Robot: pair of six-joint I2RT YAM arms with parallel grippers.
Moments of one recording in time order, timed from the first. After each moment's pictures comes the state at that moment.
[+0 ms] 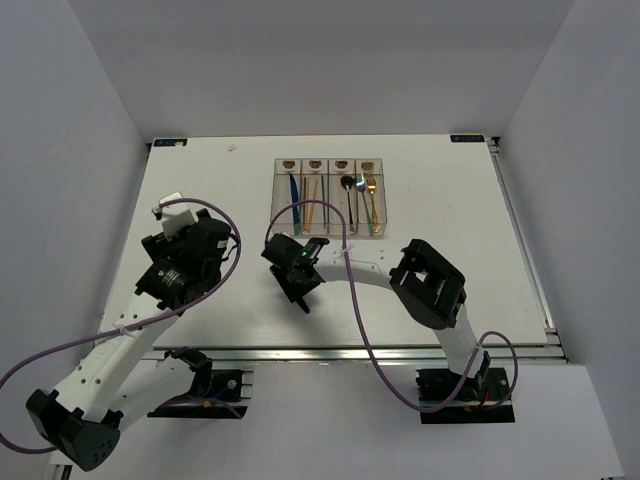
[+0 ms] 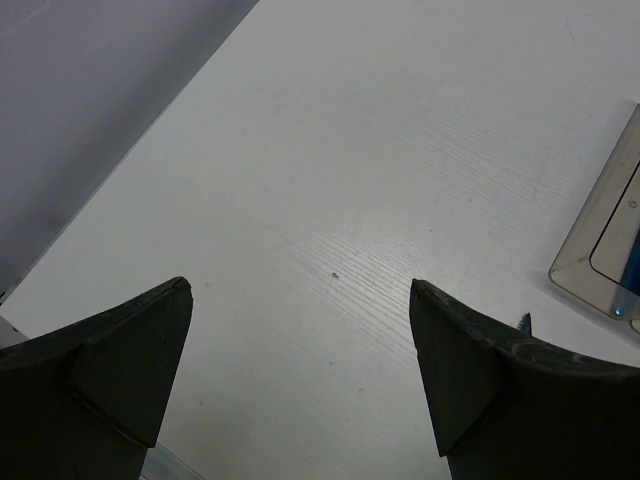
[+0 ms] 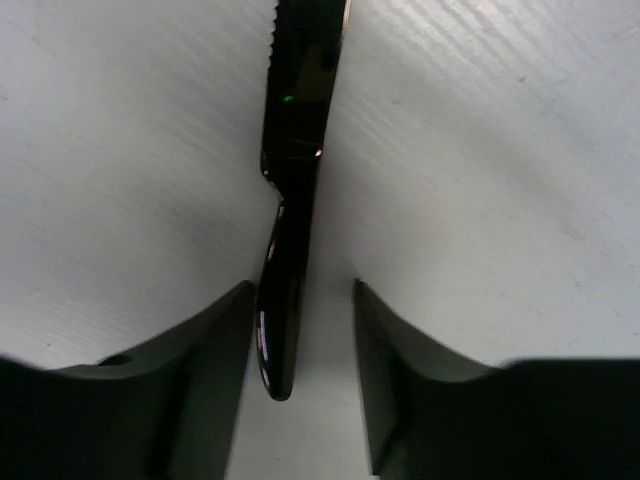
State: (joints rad) left arm -0.53 0.89 0.92 -0.80 -0.98 -0.65; right arm 1.11 2.07 1.51 -0.62 0.14 0.37
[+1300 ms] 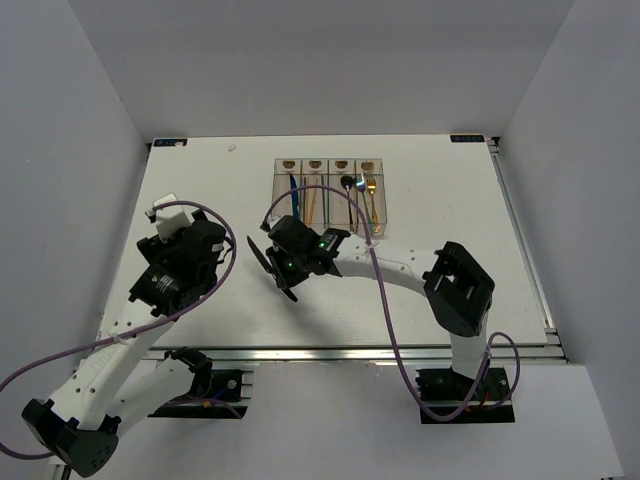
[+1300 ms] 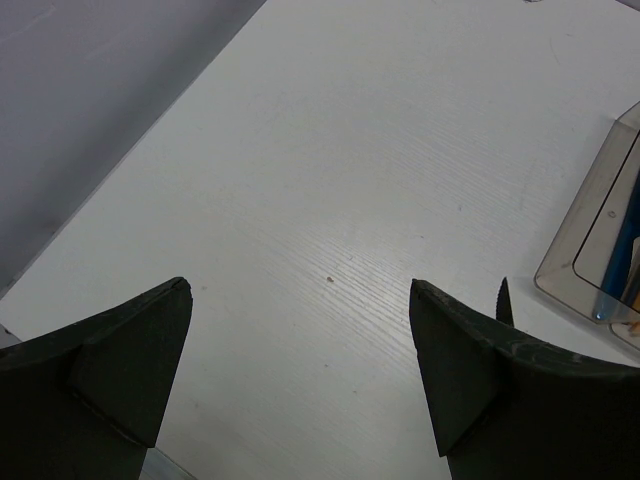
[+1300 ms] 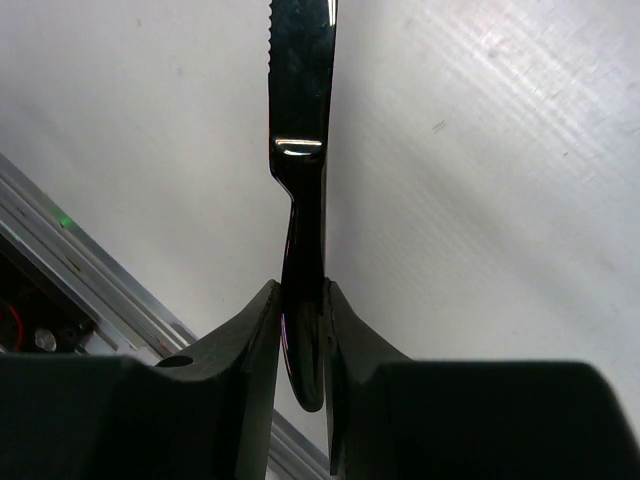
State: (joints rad) left arm -0.53 0.84 0.92 -0.80 -0.98 -0.65; right arm 1.09 1.90 1.46 -0.47 -0.04 0.41
